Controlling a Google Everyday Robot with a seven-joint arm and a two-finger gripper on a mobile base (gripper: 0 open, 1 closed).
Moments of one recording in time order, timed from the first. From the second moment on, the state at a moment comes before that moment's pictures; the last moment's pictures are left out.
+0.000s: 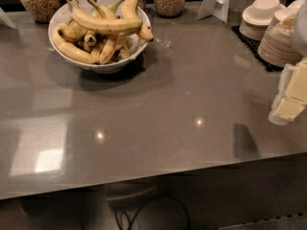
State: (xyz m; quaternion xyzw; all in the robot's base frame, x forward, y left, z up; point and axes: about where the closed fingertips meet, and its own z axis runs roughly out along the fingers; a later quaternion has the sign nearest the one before) arm 0.439 -0.215 0.983 -0.60 0.78 -0.04 0.17
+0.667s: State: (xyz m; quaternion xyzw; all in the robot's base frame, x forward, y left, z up) arm 0.447 -0.199 0.986 -0.61 0.77 -0.03 0.21
